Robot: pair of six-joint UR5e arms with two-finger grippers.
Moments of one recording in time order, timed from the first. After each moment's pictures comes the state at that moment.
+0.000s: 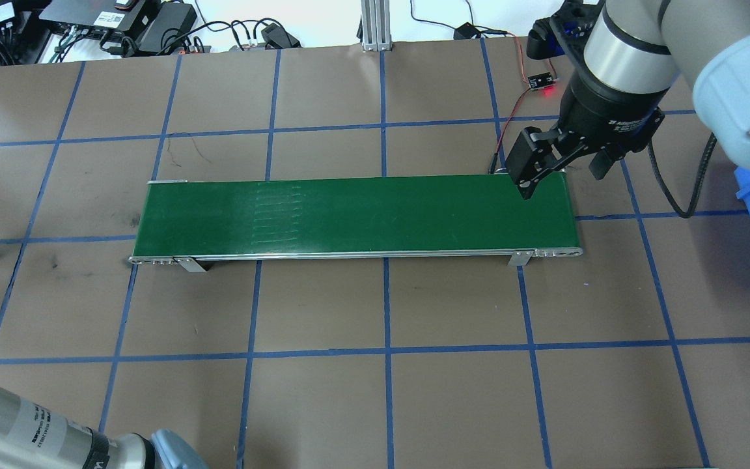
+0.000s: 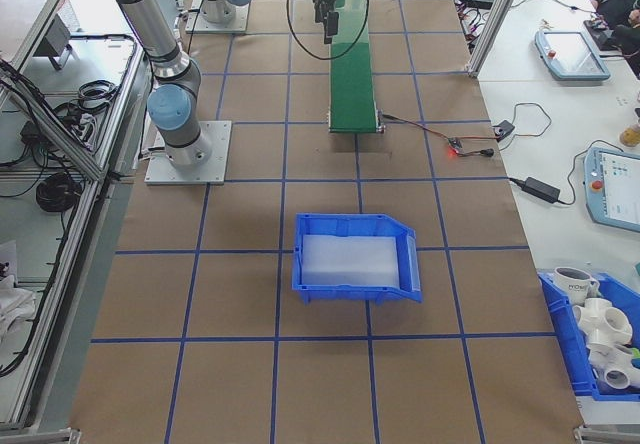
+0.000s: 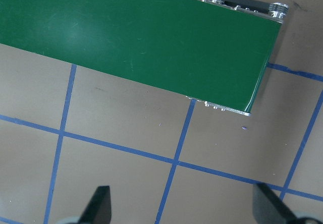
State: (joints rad) left arm -0.70 -2.14 -1.51 -1.13 1.65 1.26; right arm 1.62 -1.65 1.62 -1.50 -1.54 -0.22
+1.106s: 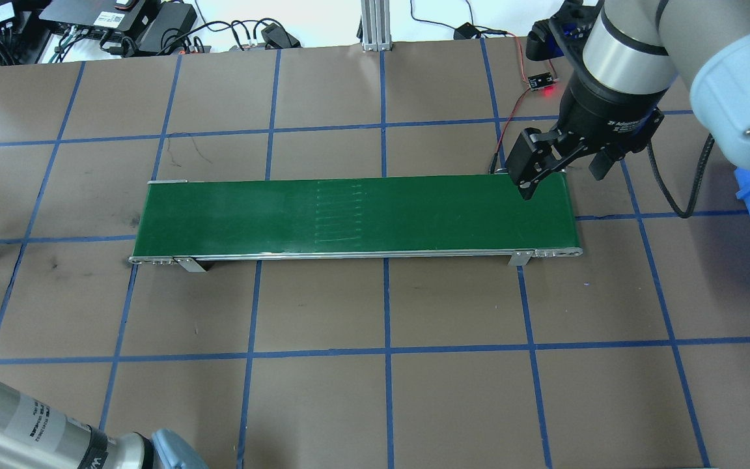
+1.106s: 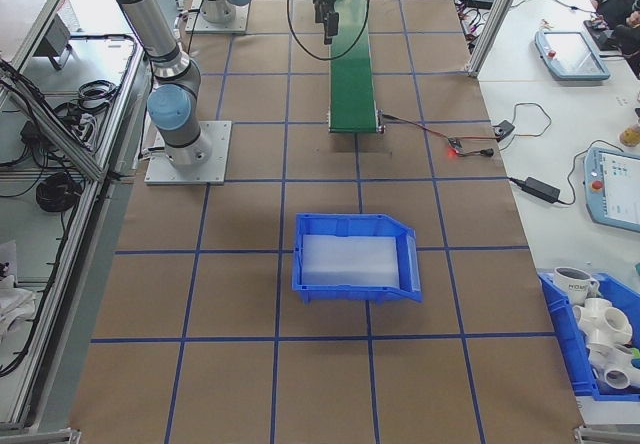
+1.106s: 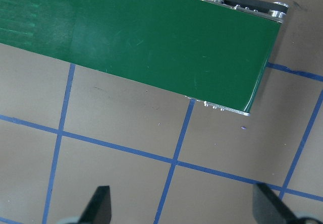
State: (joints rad) left arm -0.70 -2.19 -1.51 -1.03 1.59 1.27; right arm 1.62 -1.64 1.62 -1.50 -1.55 -0.22
